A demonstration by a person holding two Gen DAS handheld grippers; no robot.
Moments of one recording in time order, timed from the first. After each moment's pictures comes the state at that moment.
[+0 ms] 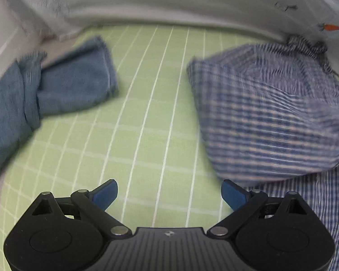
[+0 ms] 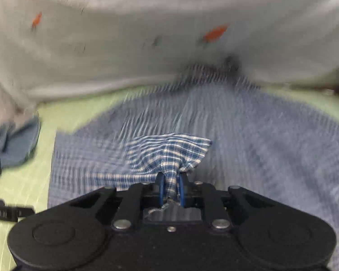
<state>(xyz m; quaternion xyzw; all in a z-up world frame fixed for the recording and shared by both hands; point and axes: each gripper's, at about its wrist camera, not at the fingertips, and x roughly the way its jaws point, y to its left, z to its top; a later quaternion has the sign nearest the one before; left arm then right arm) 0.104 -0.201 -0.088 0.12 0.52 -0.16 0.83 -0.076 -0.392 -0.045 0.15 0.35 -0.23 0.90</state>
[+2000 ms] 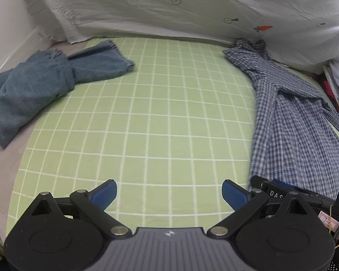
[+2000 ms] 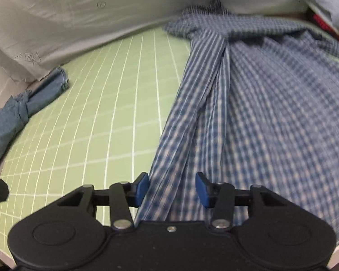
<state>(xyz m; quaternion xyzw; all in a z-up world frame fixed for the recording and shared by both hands) -0.053 -0.031 -0.052 0.09 0.48 -0.26 0.83 -0.173 -0.172 -0.106 0.25 0.39 -0.27 0.84</state>
